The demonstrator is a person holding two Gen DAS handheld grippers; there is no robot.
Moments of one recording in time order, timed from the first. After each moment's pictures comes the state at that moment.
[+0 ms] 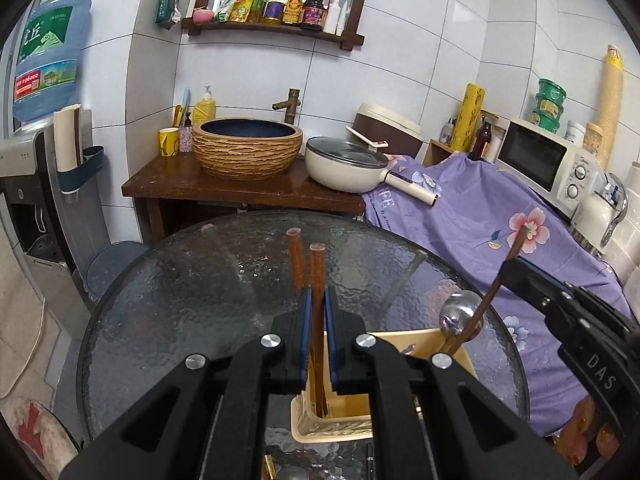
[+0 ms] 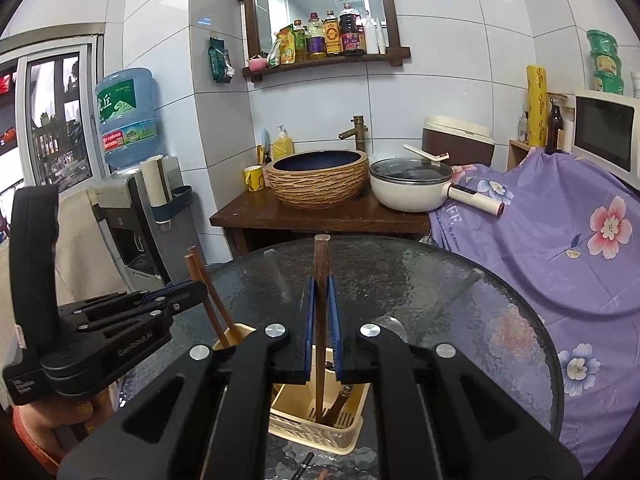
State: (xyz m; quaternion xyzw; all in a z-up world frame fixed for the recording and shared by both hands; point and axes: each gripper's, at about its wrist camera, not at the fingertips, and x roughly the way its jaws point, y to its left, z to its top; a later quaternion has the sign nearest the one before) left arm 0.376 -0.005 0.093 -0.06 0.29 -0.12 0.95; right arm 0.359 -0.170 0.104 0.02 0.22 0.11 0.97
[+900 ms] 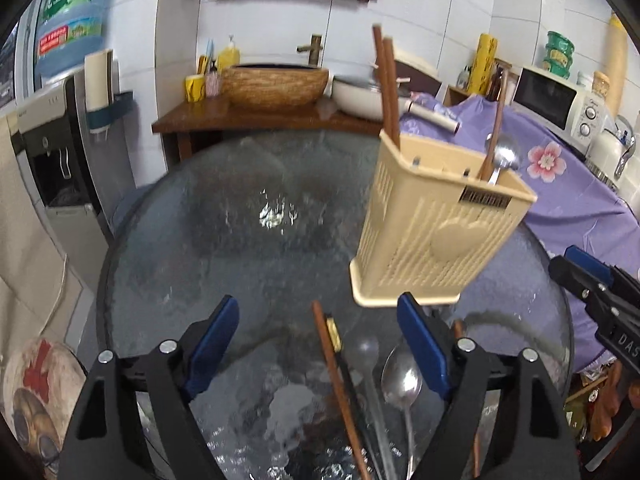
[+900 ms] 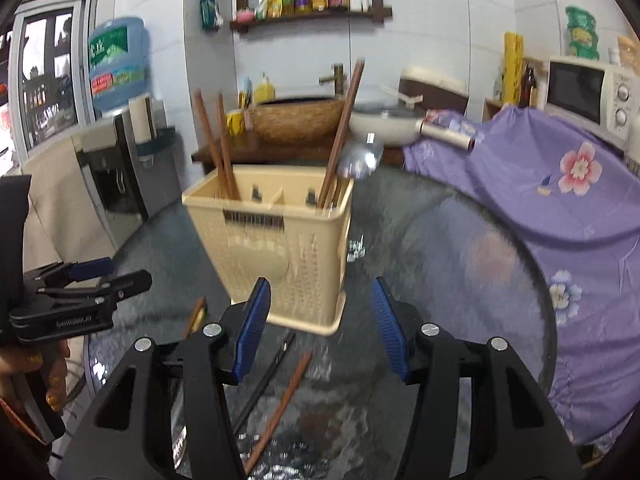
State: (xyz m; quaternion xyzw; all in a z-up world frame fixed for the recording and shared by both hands) left arm 0.298 0.047 -0.015 -0.03 0.36 -0.09 0.93; right arm 0.266 -0.178 -0.008 0.00 0.29 0.07 0.95
